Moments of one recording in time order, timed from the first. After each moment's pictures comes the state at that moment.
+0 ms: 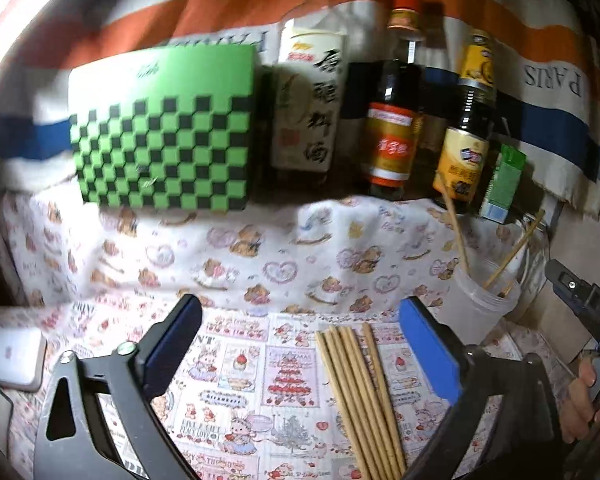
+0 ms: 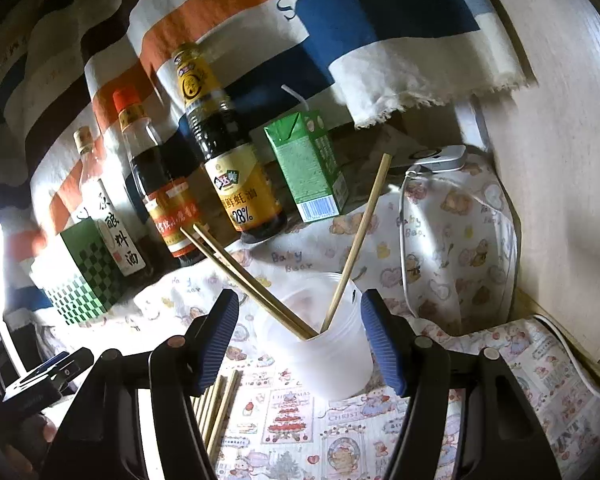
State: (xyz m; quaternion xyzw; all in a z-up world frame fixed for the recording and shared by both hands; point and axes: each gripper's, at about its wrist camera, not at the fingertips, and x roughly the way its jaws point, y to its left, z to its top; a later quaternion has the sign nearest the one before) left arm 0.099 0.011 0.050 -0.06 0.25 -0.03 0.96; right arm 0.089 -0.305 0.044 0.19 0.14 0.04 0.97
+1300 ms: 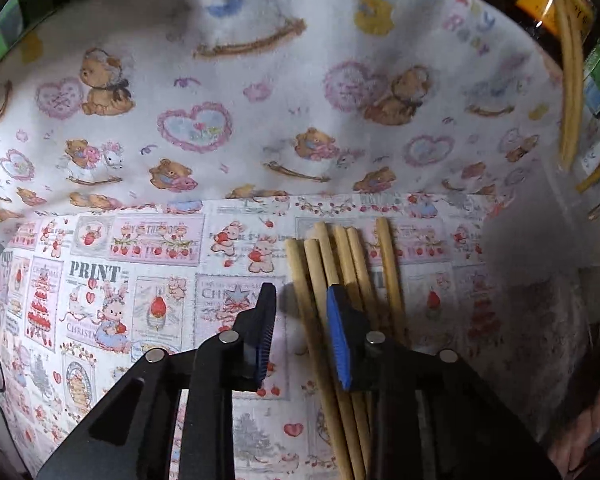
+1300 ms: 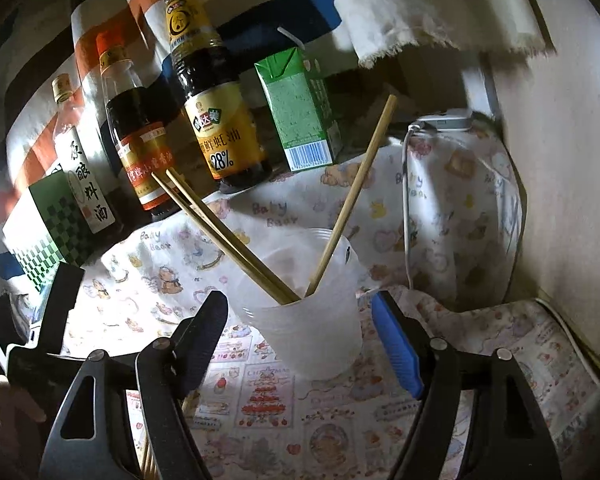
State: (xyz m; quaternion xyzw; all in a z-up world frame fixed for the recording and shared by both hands) left arm 0.220 -0.060 -0.039 -0.02 0.54 -0.04 0.84; right arm 0.117 -0.291 0.018 0.16 0.19 0.02 0.97
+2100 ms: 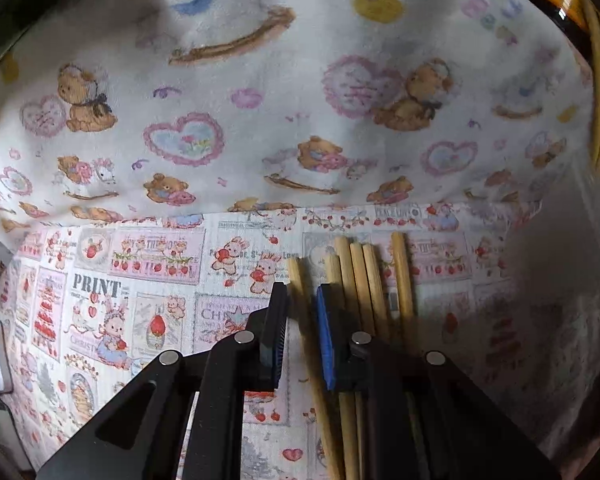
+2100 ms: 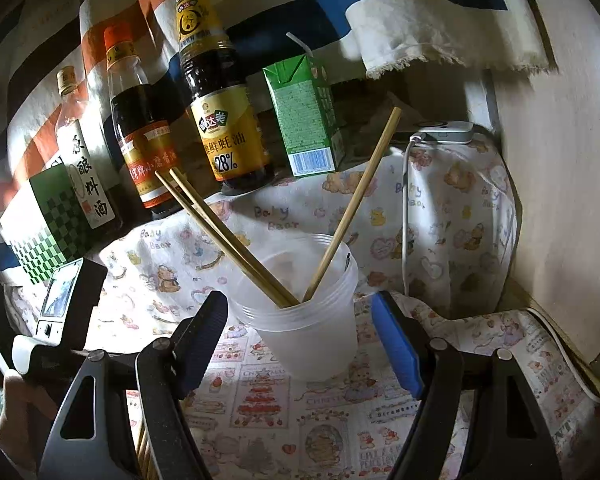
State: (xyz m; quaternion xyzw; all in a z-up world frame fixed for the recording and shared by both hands) left arm 0.238 -0.055 -0.049 -0.01 0.54 -0.02 0.84; right arm 0.115 -0.287 0.022 0.14 0.19 0.01 0.97
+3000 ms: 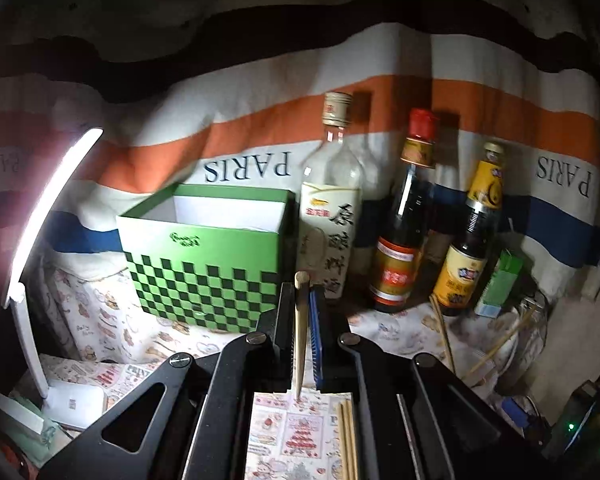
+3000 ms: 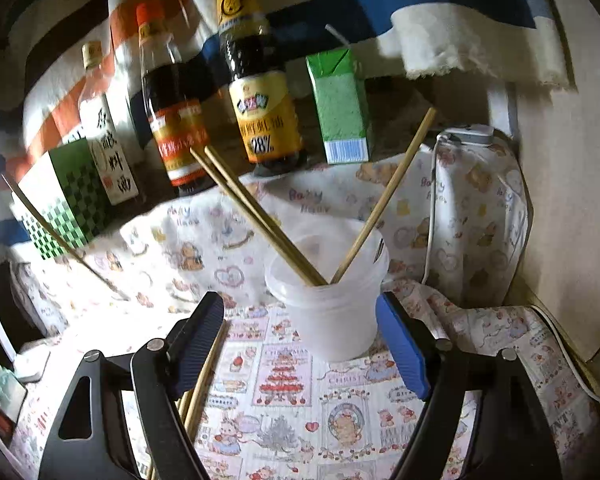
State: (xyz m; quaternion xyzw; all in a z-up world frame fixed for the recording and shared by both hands) left arm 0.094 0.010 0.173 -0.05 0.18 0.03 0.98; right arm 0.106 -0.259 0.027 0.11 0.22 0.03 0.97
